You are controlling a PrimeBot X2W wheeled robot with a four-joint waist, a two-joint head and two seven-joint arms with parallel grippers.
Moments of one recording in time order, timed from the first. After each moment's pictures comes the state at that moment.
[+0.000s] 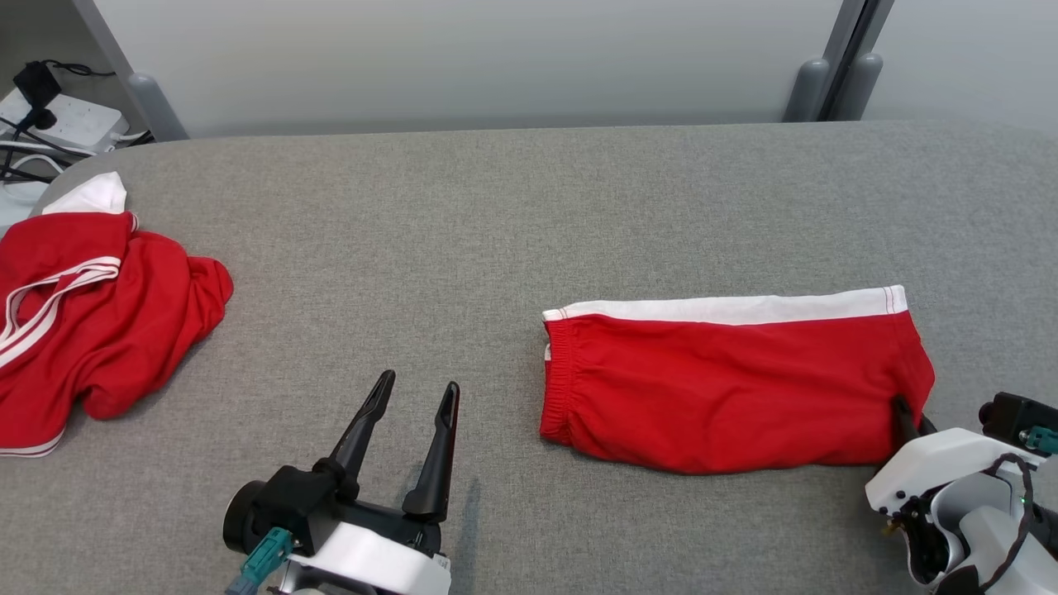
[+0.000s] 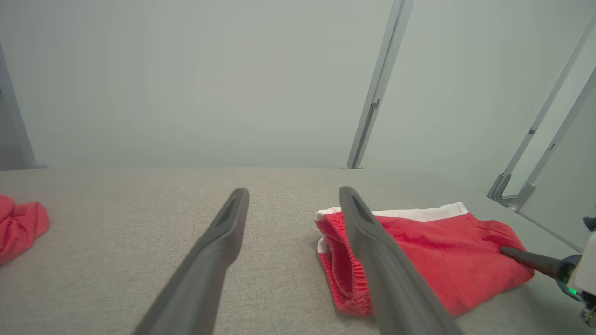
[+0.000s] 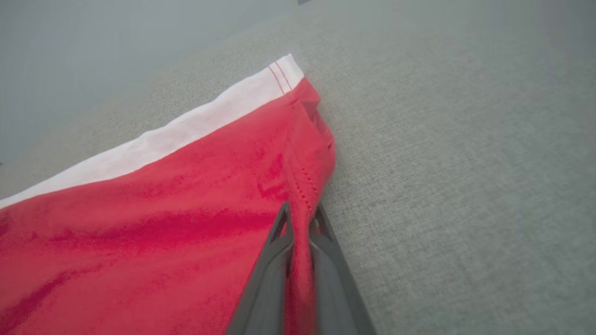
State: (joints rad) left arm -0.05 0.05 -0.28 0.11 -0.29 -0.04 -0.26; right arm -0.52 -0.15 0.08 1.11 0.56 0.13 -0.23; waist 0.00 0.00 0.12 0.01
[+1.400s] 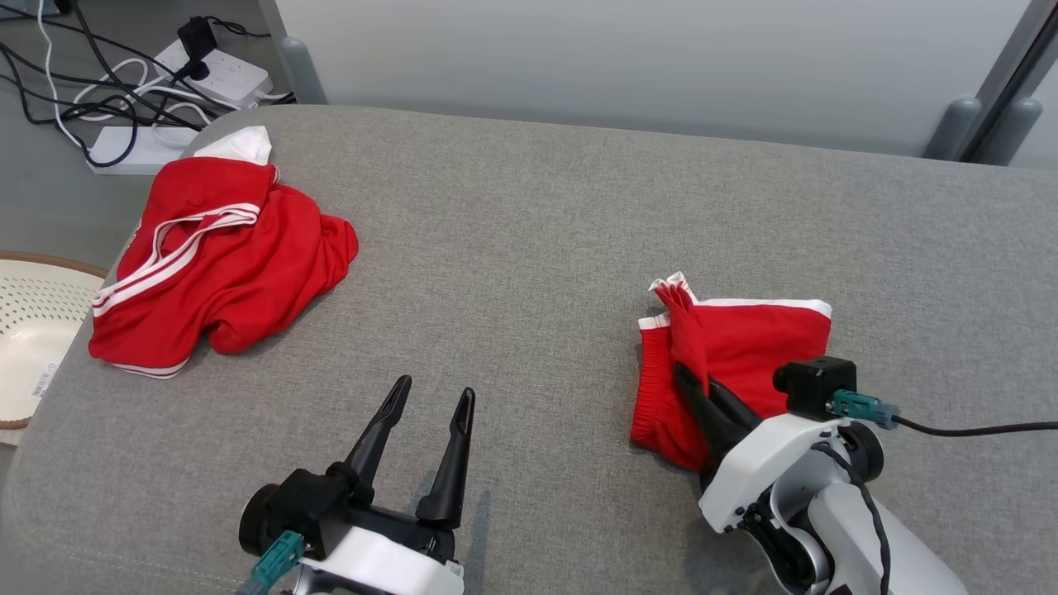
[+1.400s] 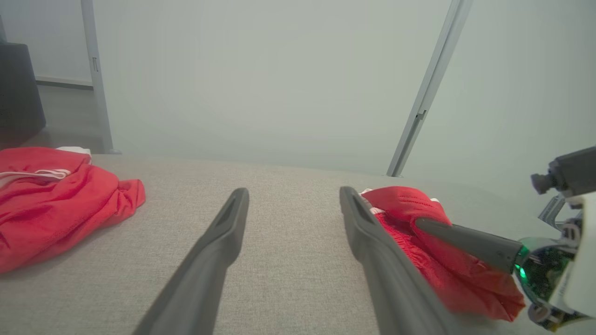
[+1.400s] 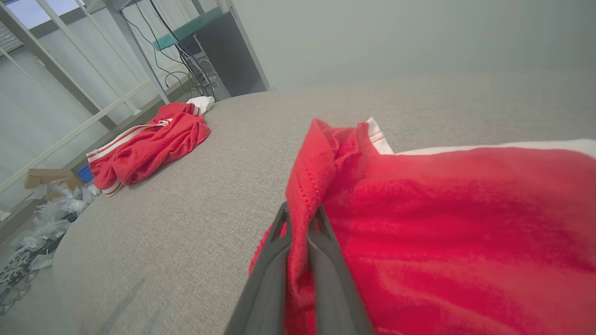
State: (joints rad) left arm -0.05 0.05 -0.31 0.11 -0.32 -0.04 -0.26; right arm -0.42 -0.11 0.50 0.57 0.61 0.13 -0.12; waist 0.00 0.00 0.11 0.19
